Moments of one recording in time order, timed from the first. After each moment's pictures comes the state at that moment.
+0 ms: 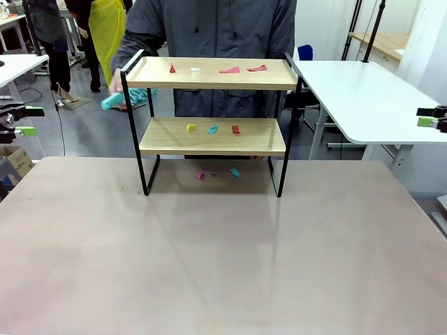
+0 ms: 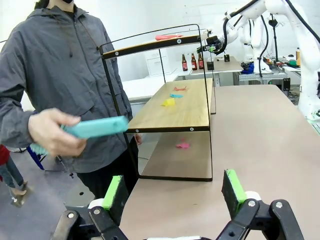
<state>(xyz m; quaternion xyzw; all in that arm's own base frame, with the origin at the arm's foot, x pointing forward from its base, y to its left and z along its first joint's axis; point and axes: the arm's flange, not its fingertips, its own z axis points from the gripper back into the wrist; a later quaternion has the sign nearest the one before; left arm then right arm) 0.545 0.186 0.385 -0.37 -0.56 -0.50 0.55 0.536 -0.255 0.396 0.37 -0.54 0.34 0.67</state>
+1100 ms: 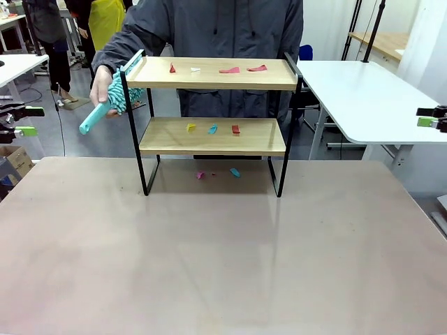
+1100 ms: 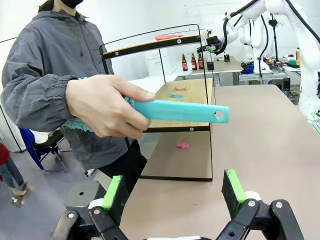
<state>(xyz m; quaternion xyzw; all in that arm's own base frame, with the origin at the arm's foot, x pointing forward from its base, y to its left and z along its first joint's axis) 0.545 0.186 0.385 -0.37 -0.56 -0.50 0.55 0.536 -0.255 0.396 0.37 -0.54 0.34 0.67</state>
